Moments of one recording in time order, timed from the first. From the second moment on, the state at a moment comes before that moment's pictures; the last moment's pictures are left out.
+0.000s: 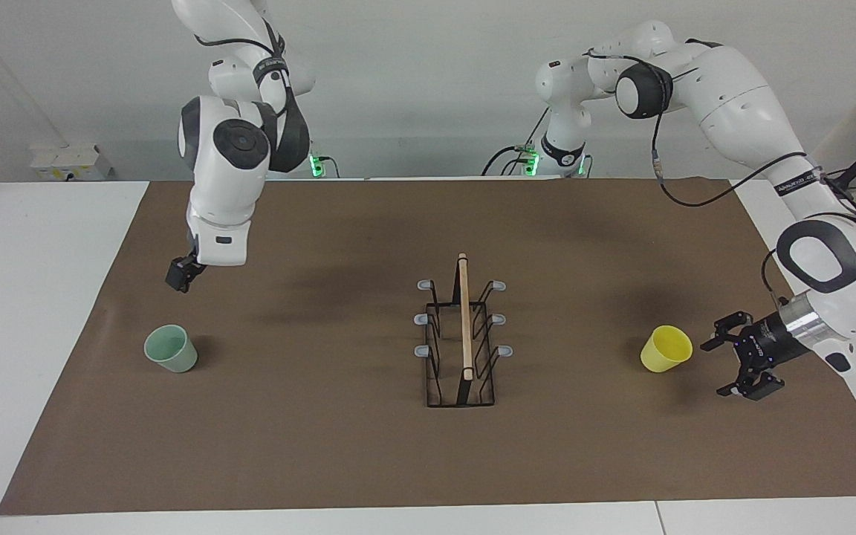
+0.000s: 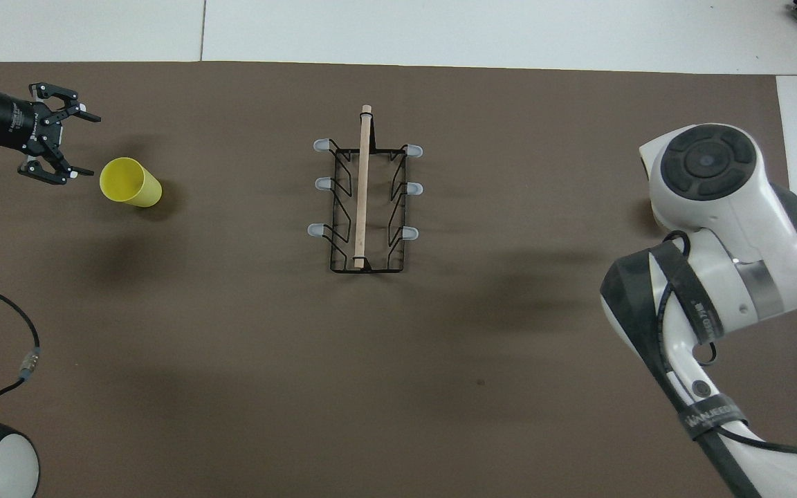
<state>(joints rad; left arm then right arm) 0.10 0.76 0.16 -1.15 -0.56 1.78 -1.06 0.20 0.13 -0.02 -1.87 -0.58 1.84 -0.74</state>
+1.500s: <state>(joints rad) 0.11 0.54 0.15 -1.75 -1.11 2.05 -1.04 0.29 0.45 -0.03 -1.95 -1.21 2.02 -0.82</state>
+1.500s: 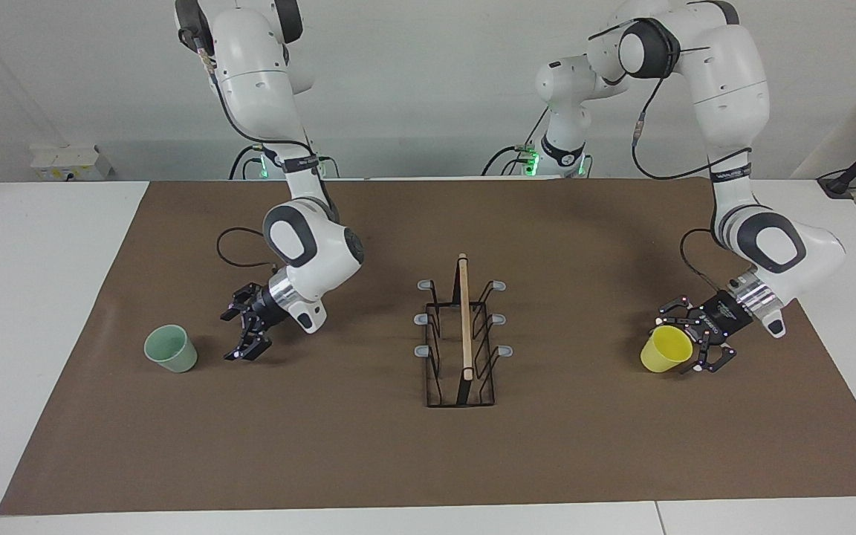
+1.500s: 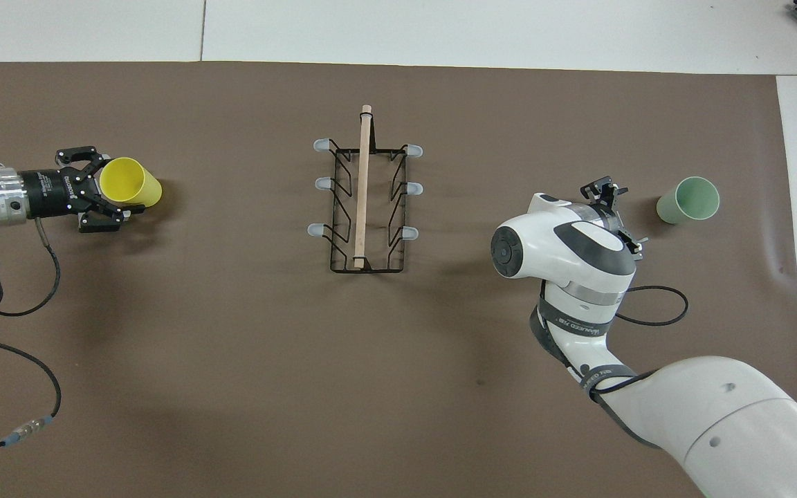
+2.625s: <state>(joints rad) 0.00 0.51 0.15 -1.74 -1.16 2.23 -1.02 0.16 0.46 -0.03 -2.06 -1.53 2.13 -0.57</state>
